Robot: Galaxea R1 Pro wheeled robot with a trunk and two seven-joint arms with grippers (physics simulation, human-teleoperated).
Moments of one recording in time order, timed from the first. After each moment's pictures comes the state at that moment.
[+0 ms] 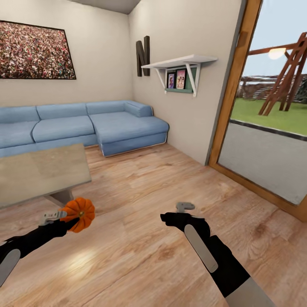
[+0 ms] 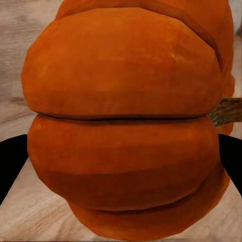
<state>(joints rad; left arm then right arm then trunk) -0.19 0.48 0.08 -1.53 0.60 0.61 -0.20 -0.54 0.00 0.45 -1.30 -0.68 0.71 -0.45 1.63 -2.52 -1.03</state>
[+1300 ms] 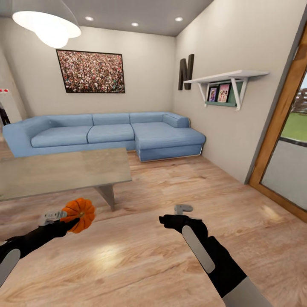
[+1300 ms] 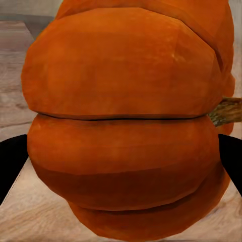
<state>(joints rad) -0.19 0.48 0.08 -1.53 0.60 0.62 -0.20 -0.54 0.02 0.46 -1.27 -0.68 0.71 -0.45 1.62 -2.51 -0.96</state>
